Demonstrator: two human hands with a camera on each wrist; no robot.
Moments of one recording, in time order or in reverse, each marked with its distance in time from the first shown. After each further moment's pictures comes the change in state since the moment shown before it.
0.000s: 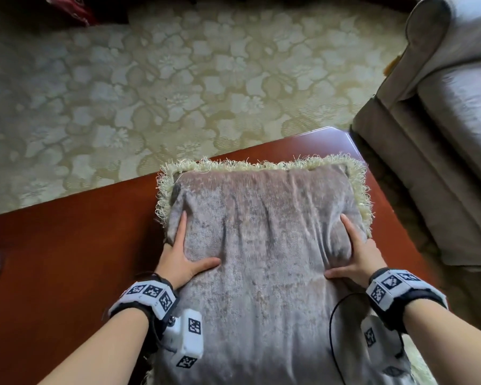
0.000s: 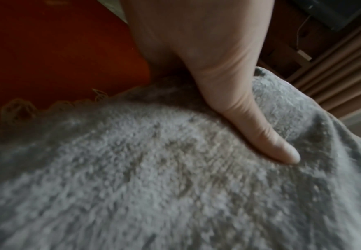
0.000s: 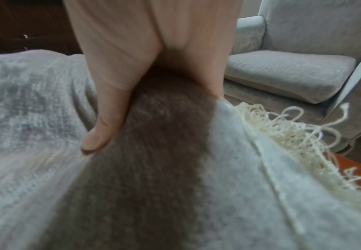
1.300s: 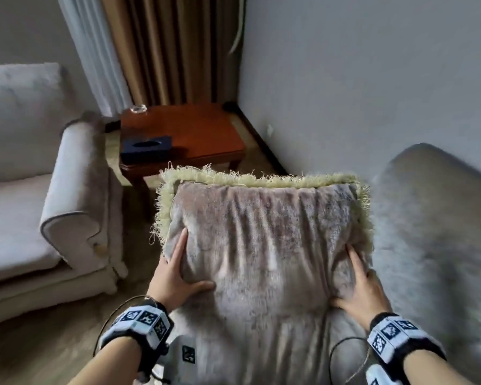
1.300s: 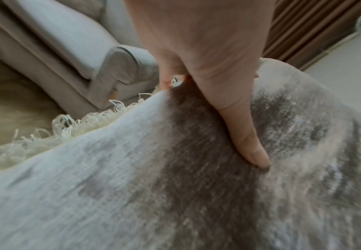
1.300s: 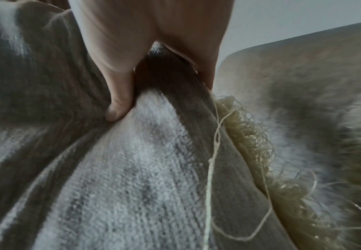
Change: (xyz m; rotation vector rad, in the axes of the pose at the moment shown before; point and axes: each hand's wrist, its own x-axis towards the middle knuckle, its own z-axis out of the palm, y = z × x) left_hand -0.469 0.402 0.515 0.503 -0.906 1.448; right_hand -0.700 0.435 0.007 0.639 1.123 1.213
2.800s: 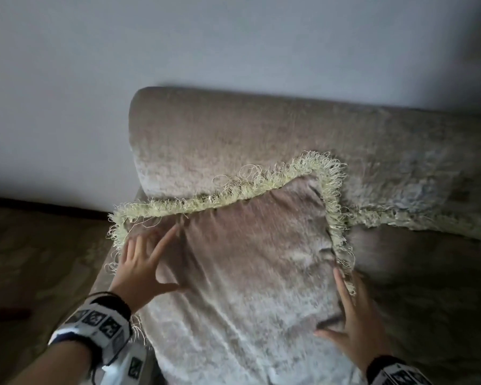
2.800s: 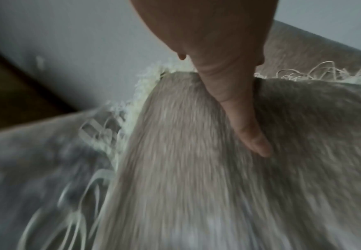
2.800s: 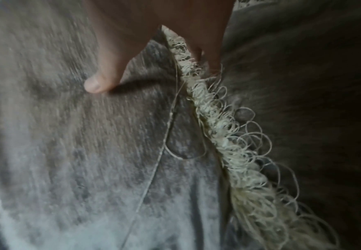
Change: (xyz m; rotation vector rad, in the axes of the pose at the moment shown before) left_hand 0.309 0.242 0.357 0.599 -0.542 1.215; right_hand -0.006 0.201 0.013 0.051 0.392 0.797
